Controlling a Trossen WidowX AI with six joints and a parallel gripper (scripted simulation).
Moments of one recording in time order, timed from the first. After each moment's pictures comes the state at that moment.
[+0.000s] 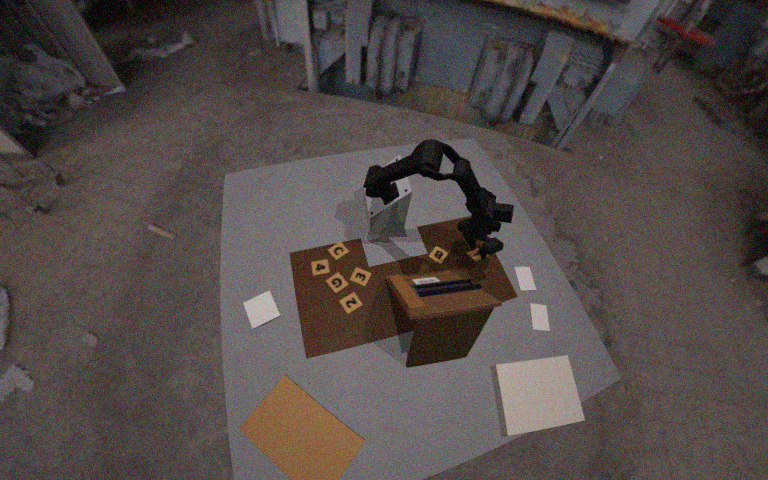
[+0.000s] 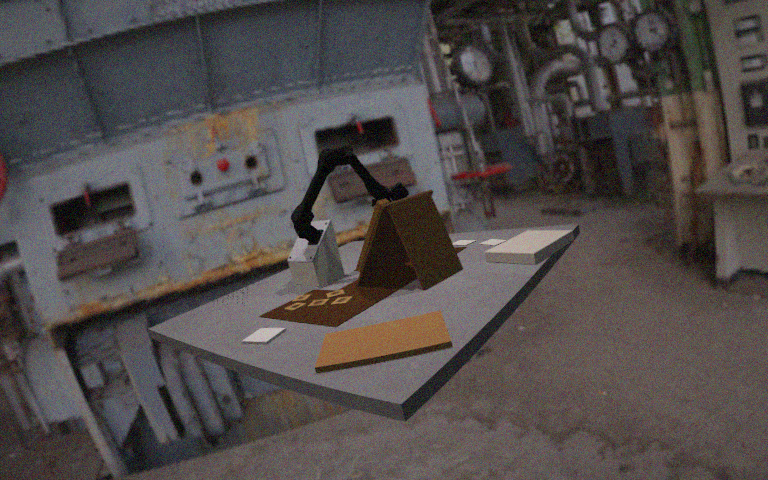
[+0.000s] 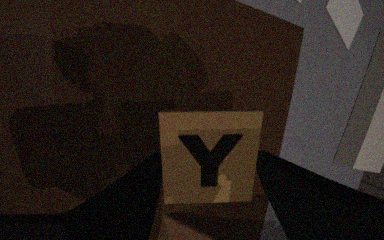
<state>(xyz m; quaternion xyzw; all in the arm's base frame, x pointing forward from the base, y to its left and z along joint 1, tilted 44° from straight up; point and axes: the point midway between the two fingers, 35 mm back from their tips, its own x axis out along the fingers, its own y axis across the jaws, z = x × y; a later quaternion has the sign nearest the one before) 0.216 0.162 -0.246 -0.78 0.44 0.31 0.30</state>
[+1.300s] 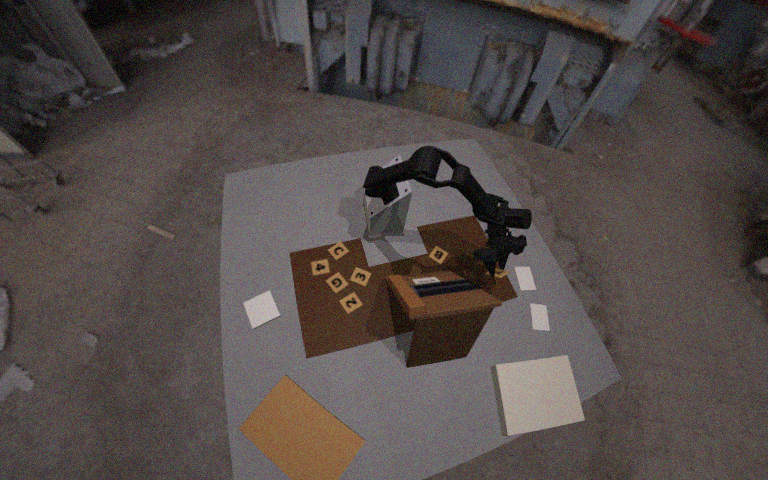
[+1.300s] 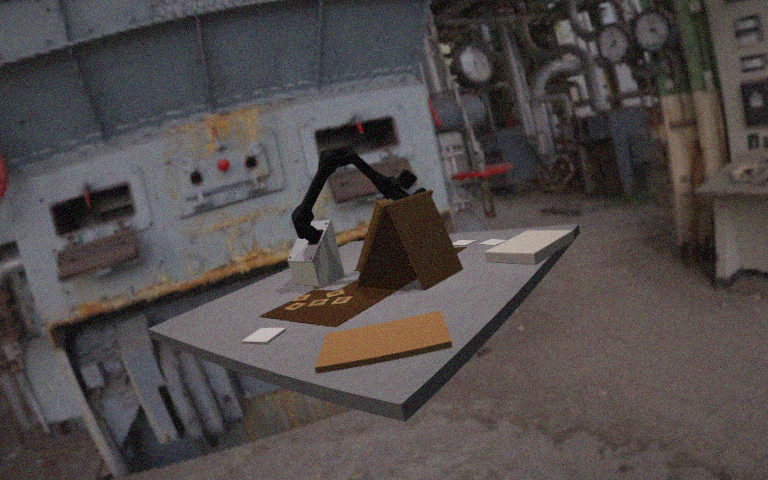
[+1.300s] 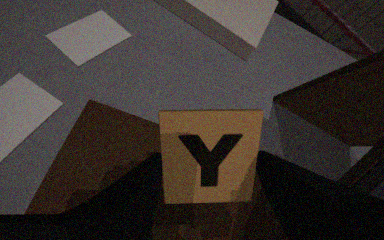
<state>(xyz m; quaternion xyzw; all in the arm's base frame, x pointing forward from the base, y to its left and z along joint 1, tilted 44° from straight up) 0.315 0.208 -0.206 -0.52 0.38 -0.03 0.77</state>
